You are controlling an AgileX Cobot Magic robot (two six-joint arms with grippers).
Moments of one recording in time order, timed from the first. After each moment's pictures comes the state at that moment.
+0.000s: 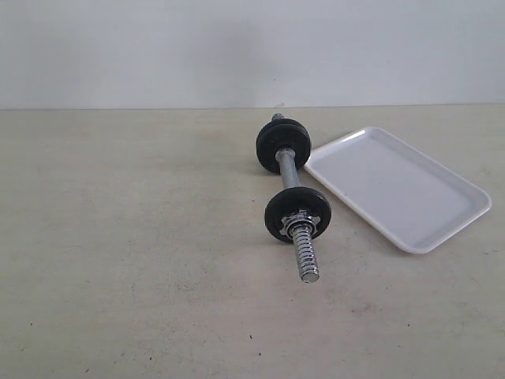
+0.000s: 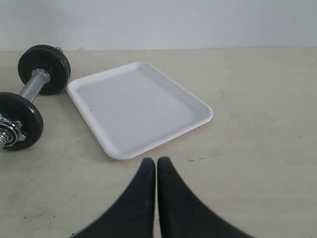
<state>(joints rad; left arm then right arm) 0.14 0.03 0.00 -0.16 0.21 0.11 0.03 0.00 0.00 0.04 0.35 -0.04</state>
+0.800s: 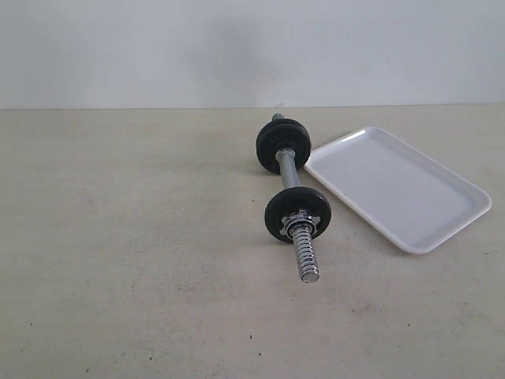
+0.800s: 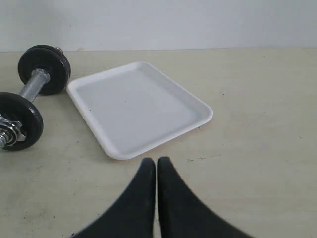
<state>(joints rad) 0.05 0.00 0.00 -0.17 0.33 0.46 0.03 0.00 0.00 0.04 0.35 -0.04</state>
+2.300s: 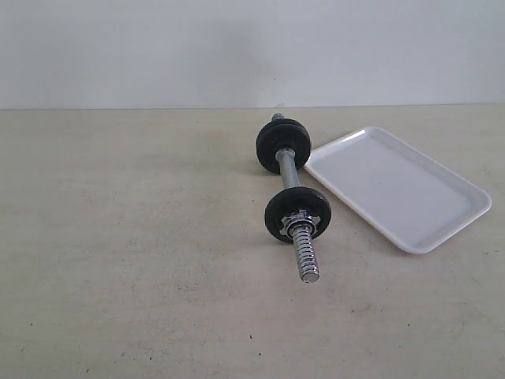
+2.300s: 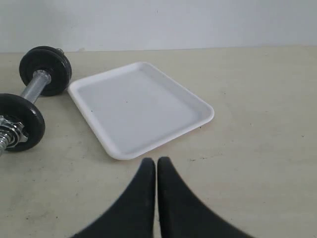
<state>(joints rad) 0.05 0.00 0.00 -0.08 0.36 0.03 0.03 0.00 0.00 0.05 0.35 -0.03</state>
